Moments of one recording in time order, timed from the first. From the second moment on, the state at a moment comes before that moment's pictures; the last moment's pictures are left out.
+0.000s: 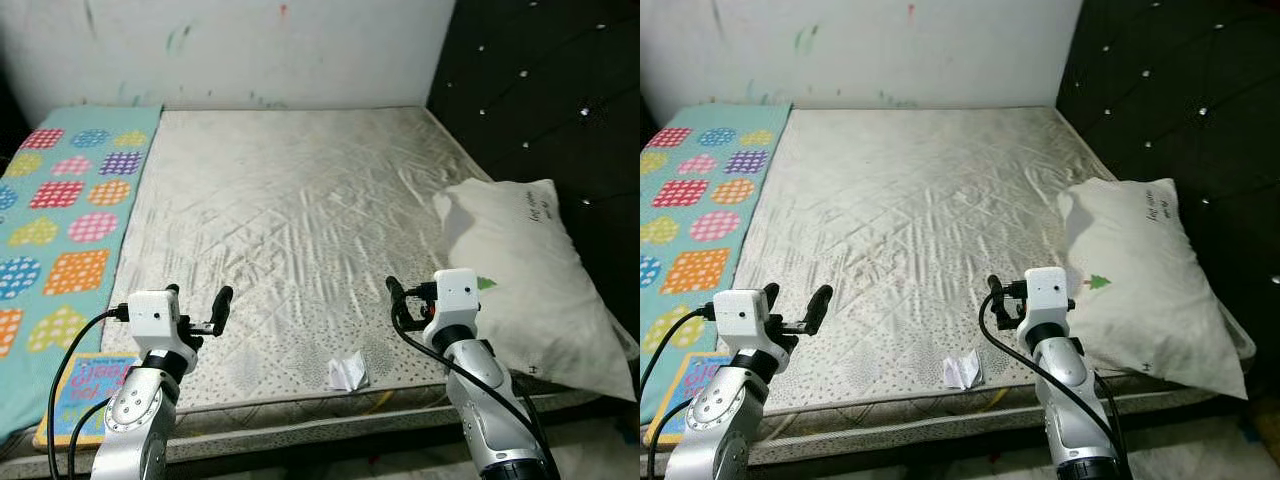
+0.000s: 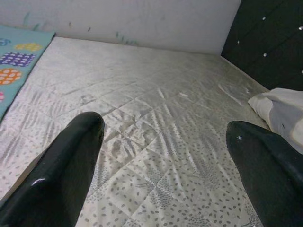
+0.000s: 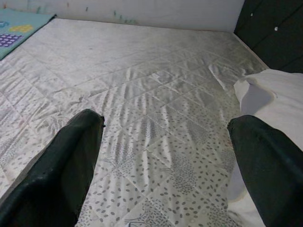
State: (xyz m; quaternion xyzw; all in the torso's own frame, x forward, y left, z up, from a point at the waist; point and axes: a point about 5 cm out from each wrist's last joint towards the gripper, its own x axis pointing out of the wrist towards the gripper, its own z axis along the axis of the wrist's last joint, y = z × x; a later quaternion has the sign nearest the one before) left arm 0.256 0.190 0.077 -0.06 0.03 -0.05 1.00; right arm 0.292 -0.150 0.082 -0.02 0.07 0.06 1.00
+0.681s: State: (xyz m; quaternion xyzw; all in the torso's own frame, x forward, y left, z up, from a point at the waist) left arm 0.256 0.190 0.078 -0.07 0.03 -0.05 1.00; right arm 0.292 -0.151 0.082 -0.02 0.07 0.05 1.00
